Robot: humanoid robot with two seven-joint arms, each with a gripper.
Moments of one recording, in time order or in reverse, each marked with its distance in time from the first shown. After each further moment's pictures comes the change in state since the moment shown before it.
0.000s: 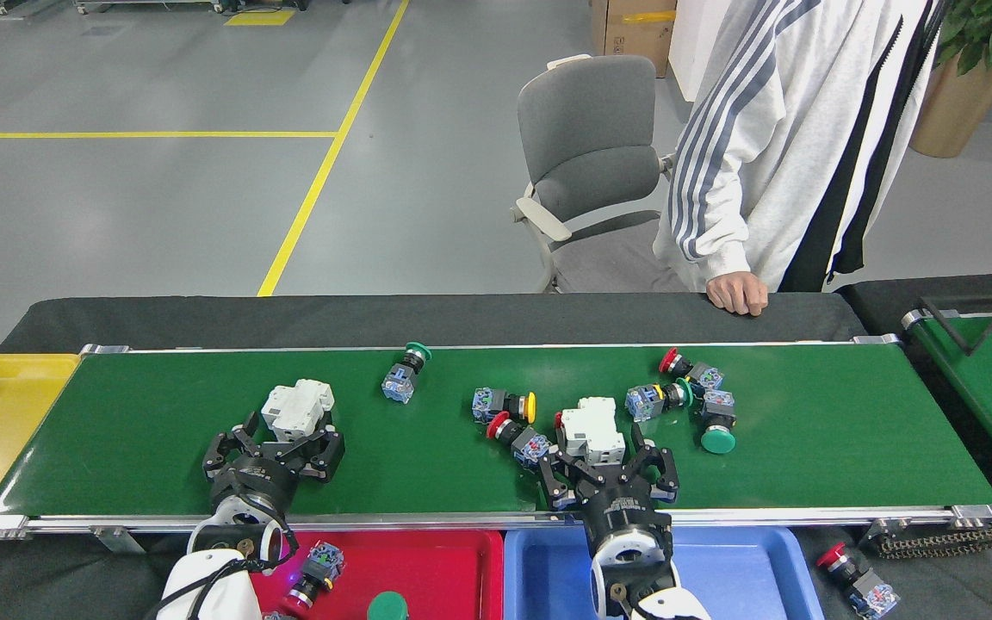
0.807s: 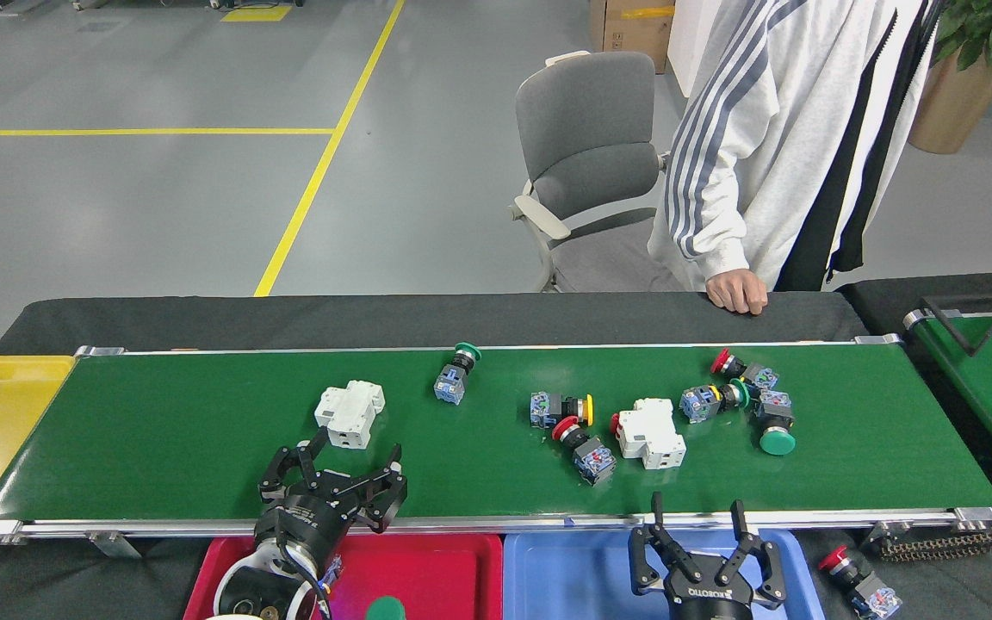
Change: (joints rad) left arm 0.183 -0.044 -0.043 -0.279 -0.007 -0.166 -0.097; right arm 0.425 -0.054 -0.146 -0.453 0.065 0.002 -0.116
